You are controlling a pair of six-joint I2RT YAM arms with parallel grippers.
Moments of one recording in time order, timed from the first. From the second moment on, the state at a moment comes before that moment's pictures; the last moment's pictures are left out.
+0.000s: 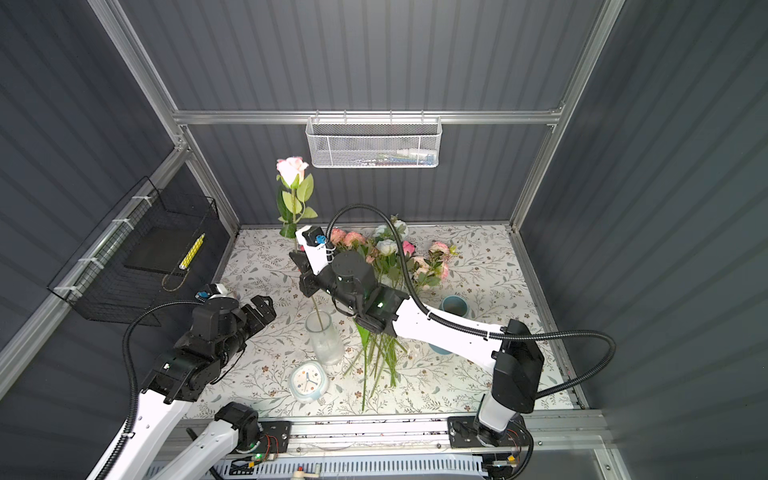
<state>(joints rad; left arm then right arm) -0.39 0.67 0.84 -0.81 -0.33 -0.79 1.07 1.64 1.39 0.26 0.12 0.12</state>
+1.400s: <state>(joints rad) -0.39 0.69 0.76 -0.77 -0.22 -0.79 0.80 1.36 0.77 -0.06 0.10 0.74</state>
